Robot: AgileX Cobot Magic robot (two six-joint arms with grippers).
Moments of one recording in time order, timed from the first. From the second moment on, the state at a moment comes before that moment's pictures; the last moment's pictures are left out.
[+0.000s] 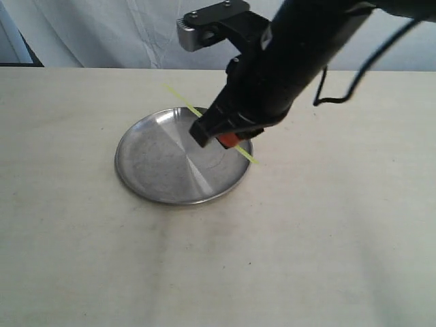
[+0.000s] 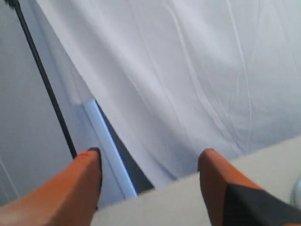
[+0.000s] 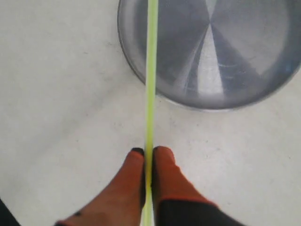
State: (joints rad) left arm 0.04 0.00 0.00 0.36 -0.13 0.03; right arm 0.56 1.59 -1.32 0.22 0.96 -0.23
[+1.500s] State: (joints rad) left arm 0.04 0.87 -0.24 1.16 -1.19 -2.08; right arm 0.73 1.35 -0.96 1.03 0.57 -0.67
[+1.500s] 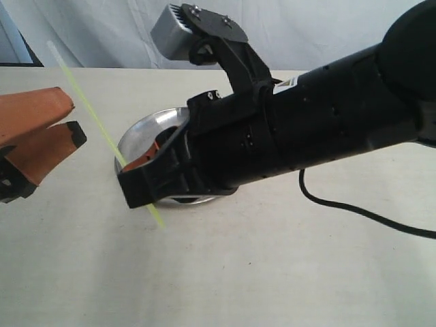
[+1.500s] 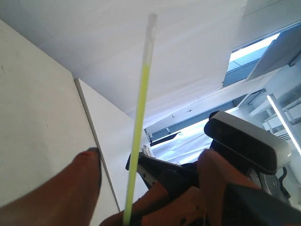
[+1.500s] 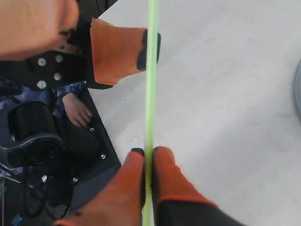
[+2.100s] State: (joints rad) left arm 0.04 0.87 -0.24 1.19 -1.07 -2.08; right arm 0.78 1.39 -0.96 1.07 0.60 -0.67
